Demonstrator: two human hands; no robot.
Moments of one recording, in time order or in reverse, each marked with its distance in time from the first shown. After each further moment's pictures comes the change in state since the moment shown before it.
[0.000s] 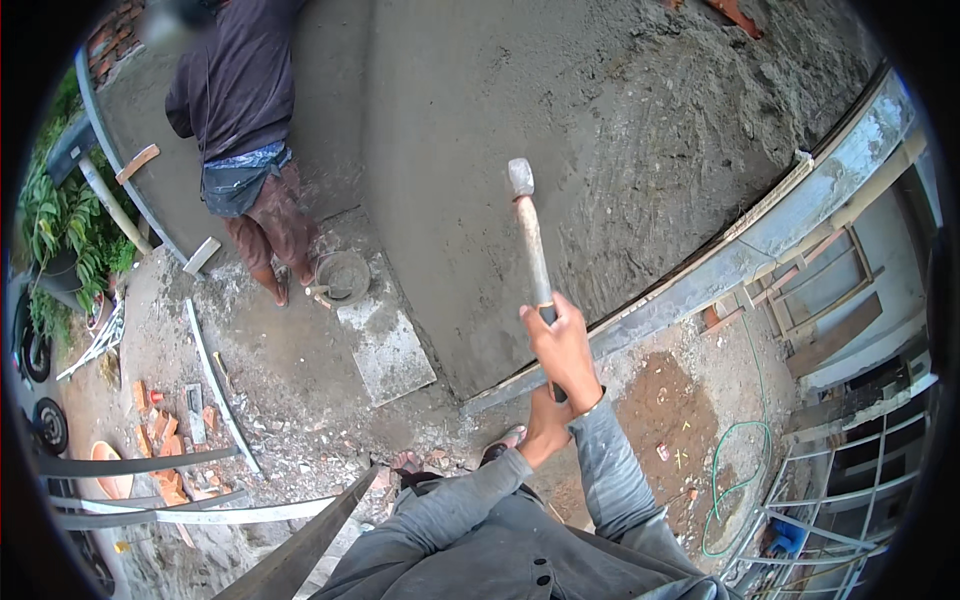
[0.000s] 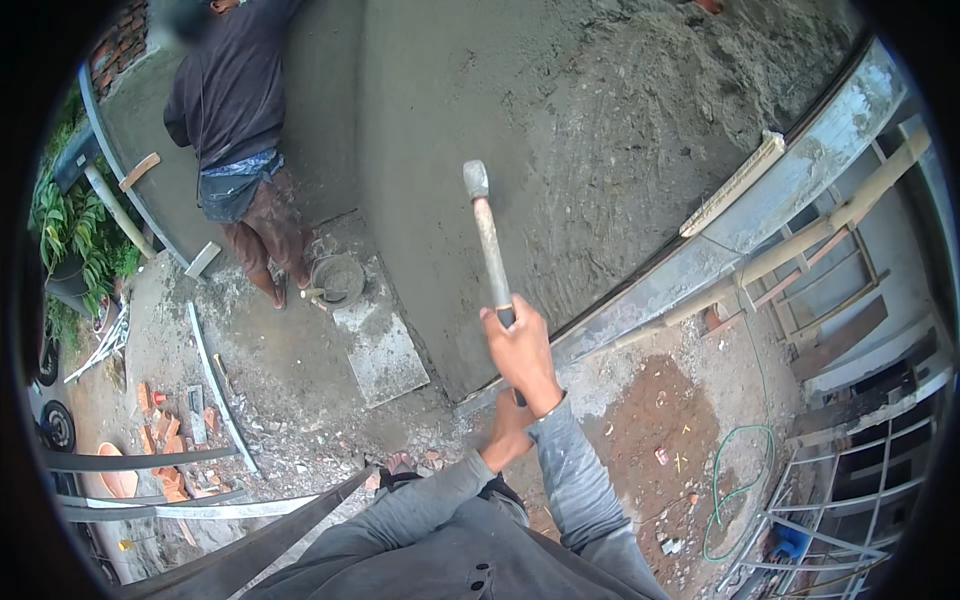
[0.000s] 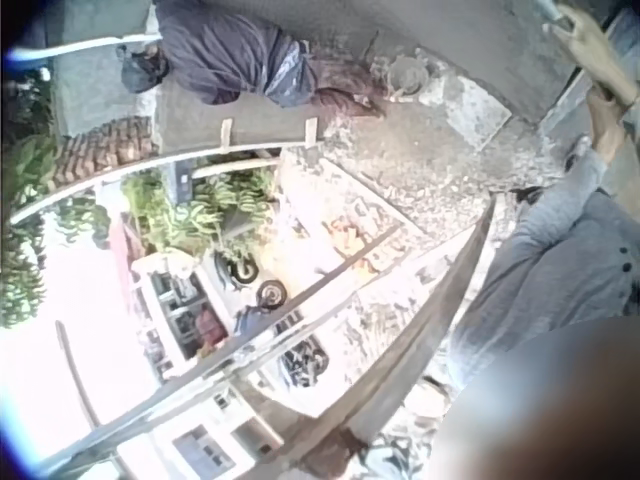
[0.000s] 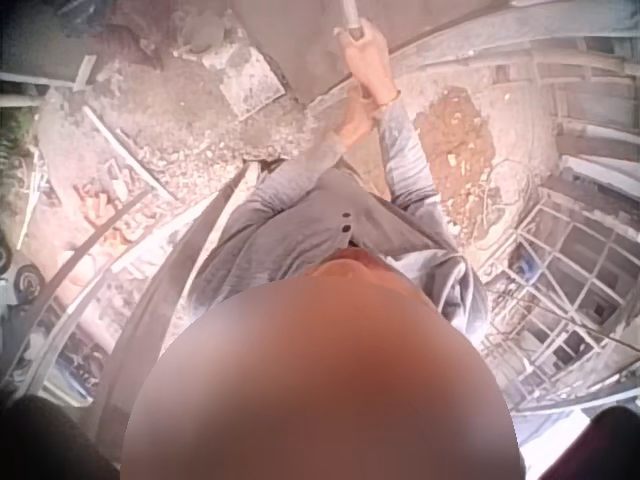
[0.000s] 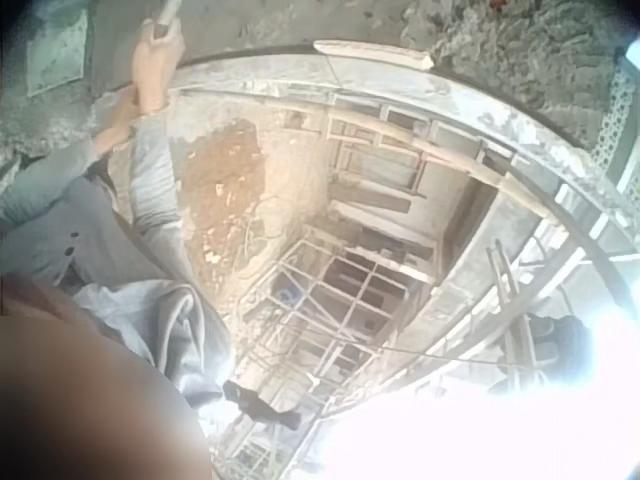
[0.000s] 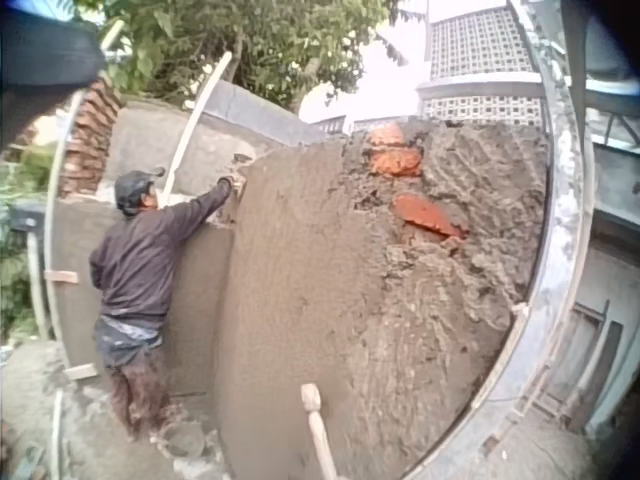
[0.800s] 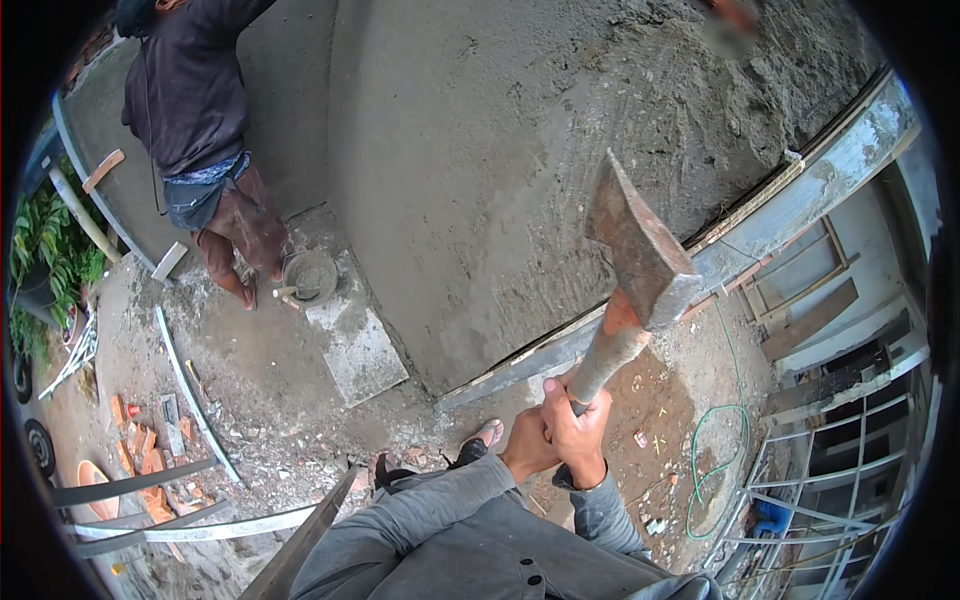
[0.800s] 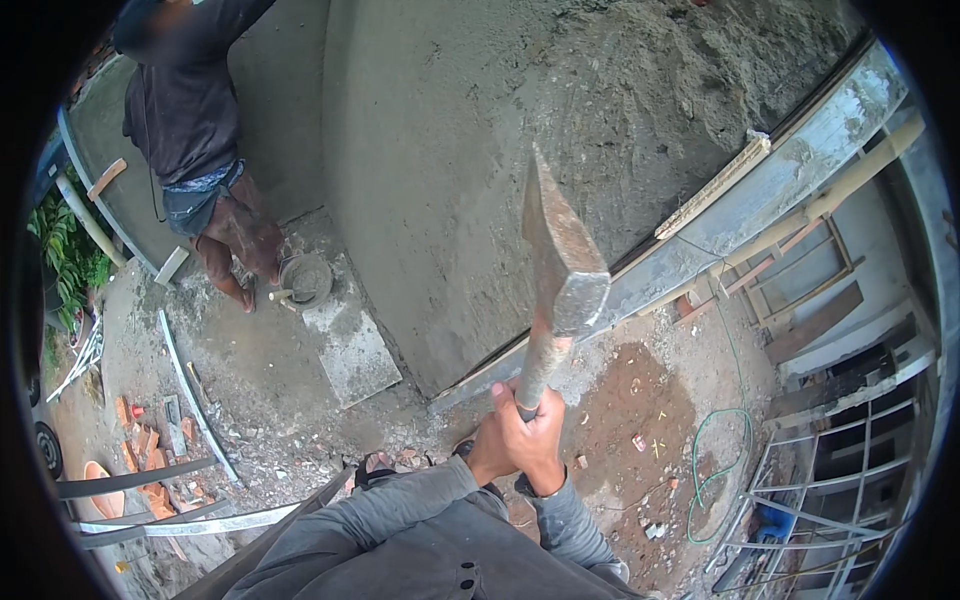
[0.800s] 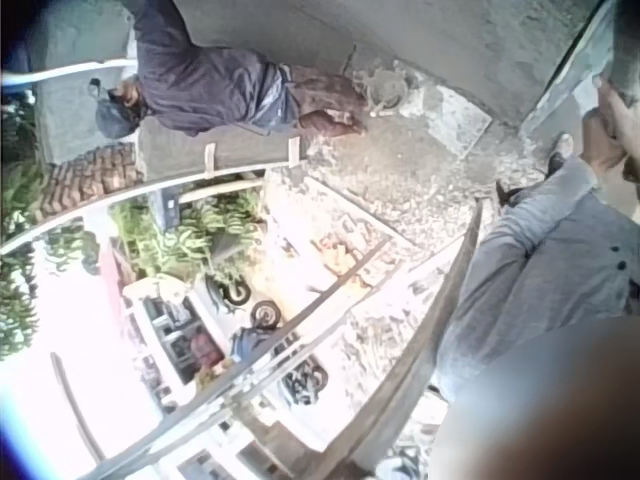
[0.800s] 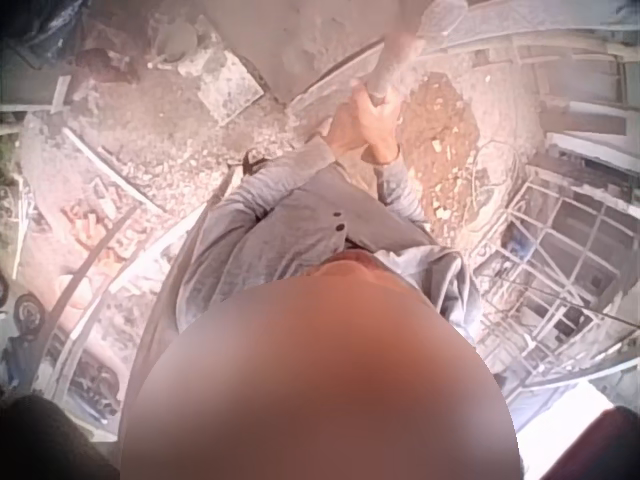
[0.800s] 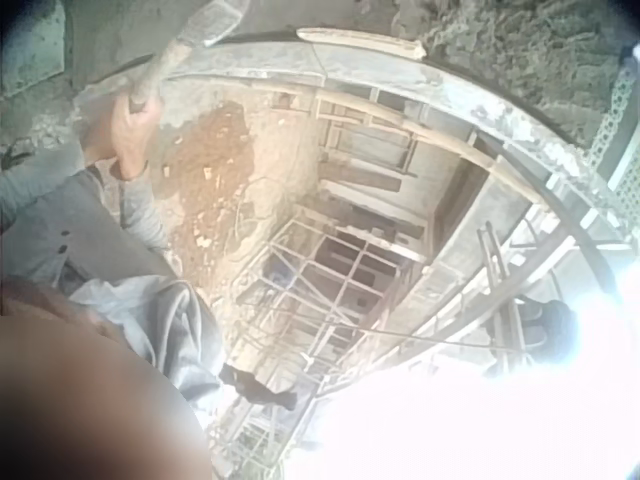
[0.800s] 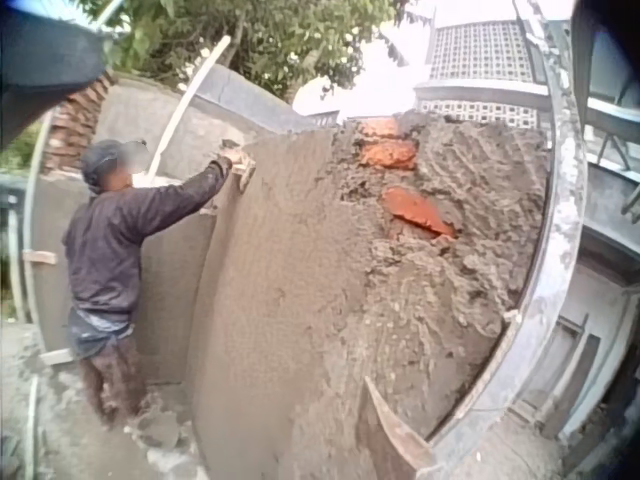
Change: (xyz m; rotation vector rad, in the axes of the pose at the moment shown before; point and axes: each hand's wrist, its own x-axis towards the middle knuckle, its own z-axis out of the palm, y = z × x) left_hand -0.015 0.000 0.006 0.248 -0.276 0.336; right_hand -0.096 0.008 -0.046 0.357 0.148 0.013
